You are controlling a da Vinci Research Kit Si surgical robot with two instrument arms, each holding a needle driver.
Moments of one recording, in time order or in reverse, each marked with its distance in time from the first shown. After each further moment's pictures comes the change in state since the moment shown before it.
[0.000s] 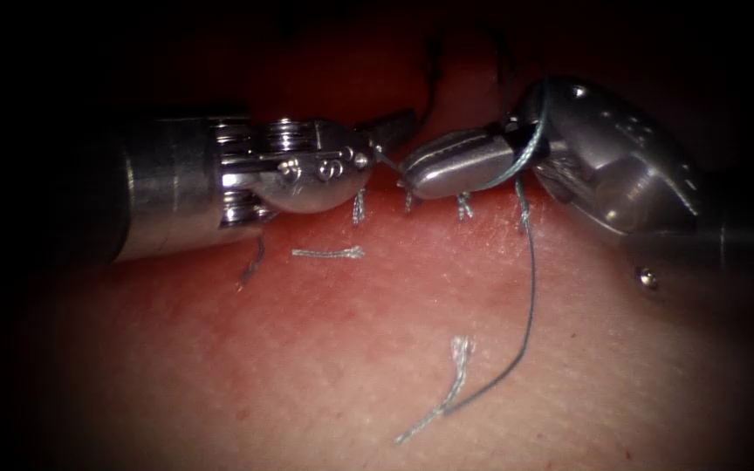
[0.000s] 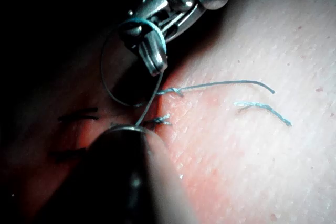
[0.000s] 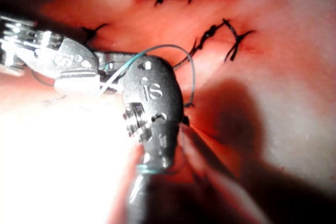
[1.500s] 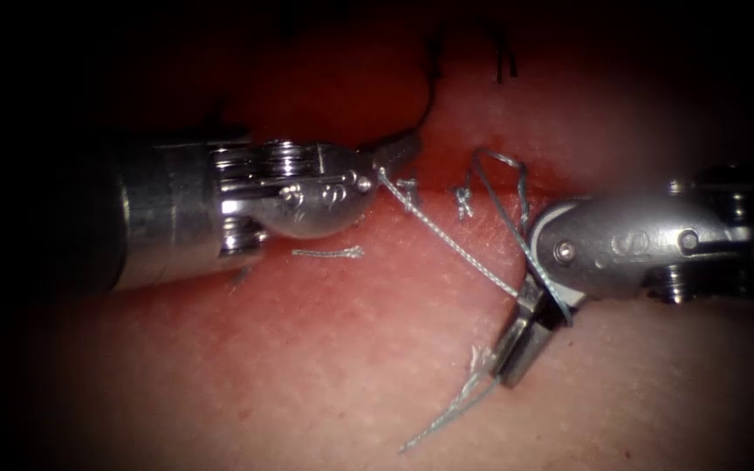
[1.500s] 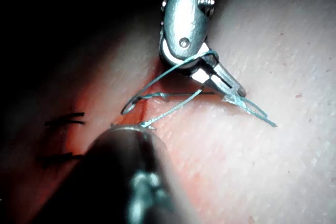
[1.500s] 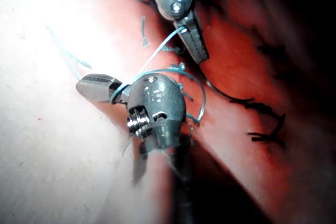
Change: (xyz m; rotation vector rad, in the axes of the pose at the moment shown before) right arm -0.005 -0.005 0.001 0.390 -0.950 -0.117; left arm 0.001 0.002 -0.003 -0.009 0.002 0.008
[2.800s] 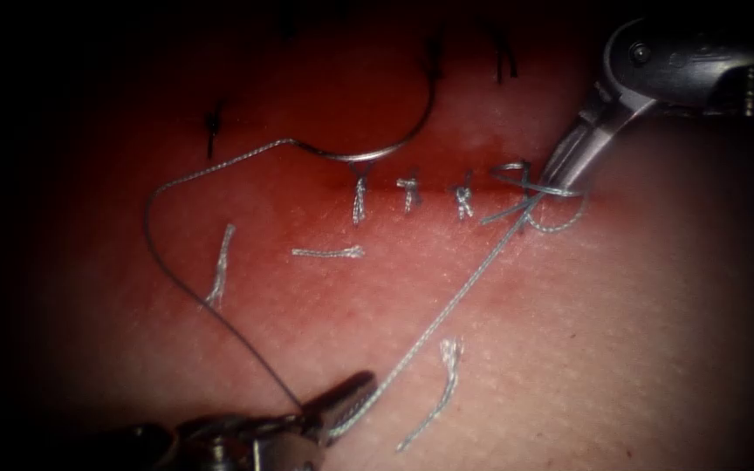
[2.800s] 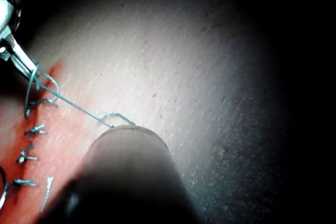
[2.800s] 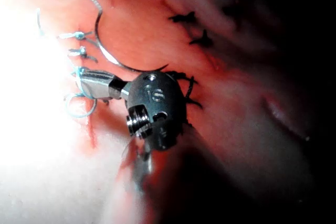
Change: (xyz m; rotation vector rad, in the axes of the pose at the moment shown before) right arm -0.003 0.005 -0.014 -0.346 0.278 0.093; left arm 0.003 0.012 -0.014 -0.038 -0.032 0.086
